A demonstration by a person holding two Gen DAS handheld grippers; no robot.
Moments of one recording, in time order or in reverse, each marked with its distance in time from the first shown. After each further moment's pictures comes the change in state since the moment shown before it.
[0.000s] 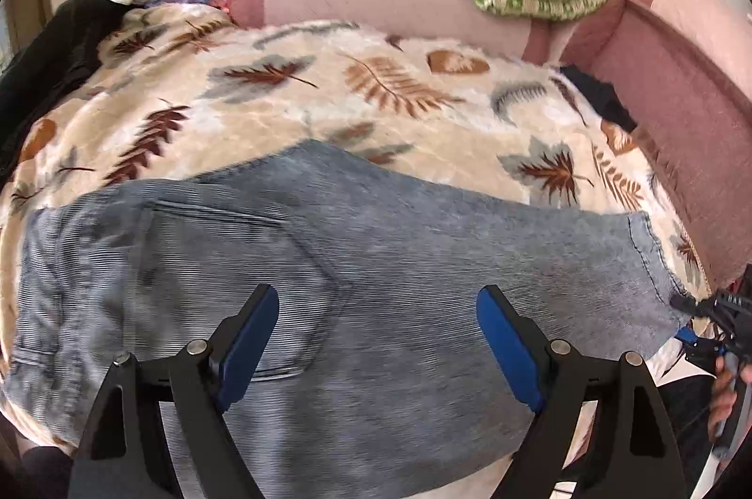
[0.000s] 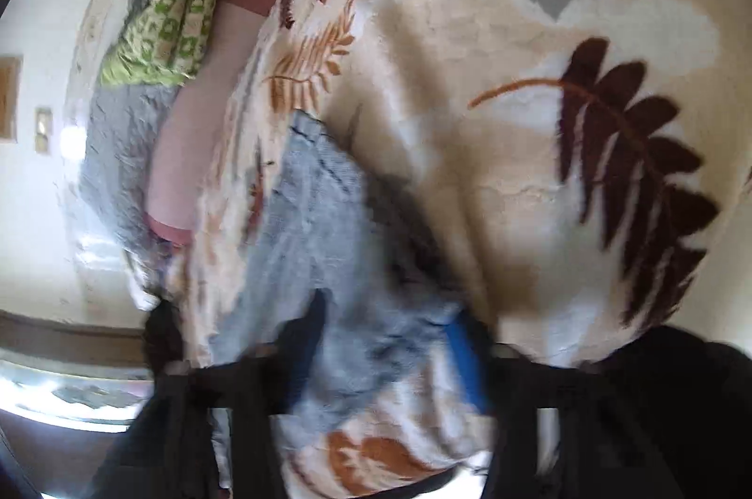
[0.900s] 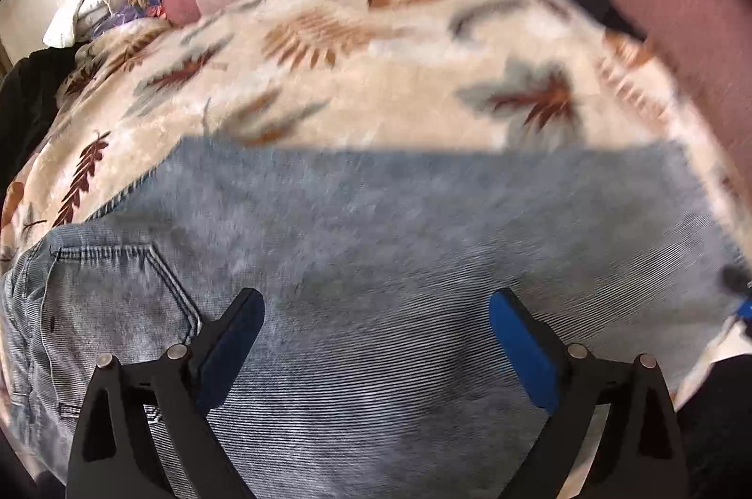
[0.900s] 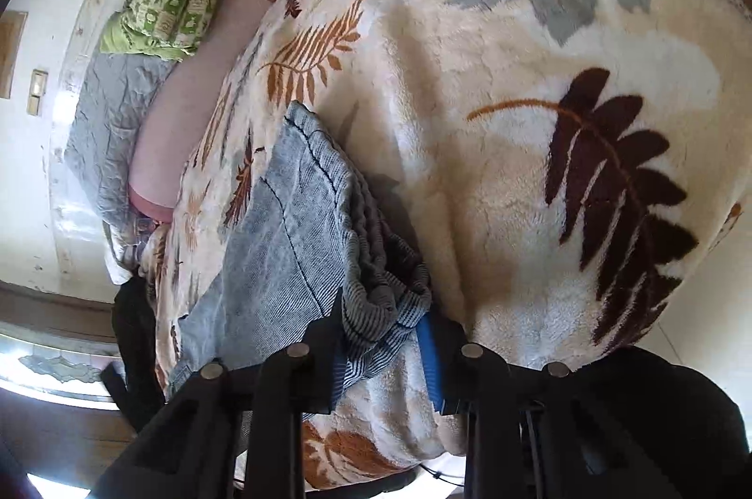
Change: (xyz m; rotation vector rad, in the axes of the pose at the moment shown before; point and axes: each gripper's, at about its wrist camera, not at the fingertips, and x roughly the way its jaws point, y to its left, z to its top) left arm 0.052 -0.078 0.002 0.173 0.086 0.106; right arm -0.003 0.011 0.000 -0.094 0.009 -0.069
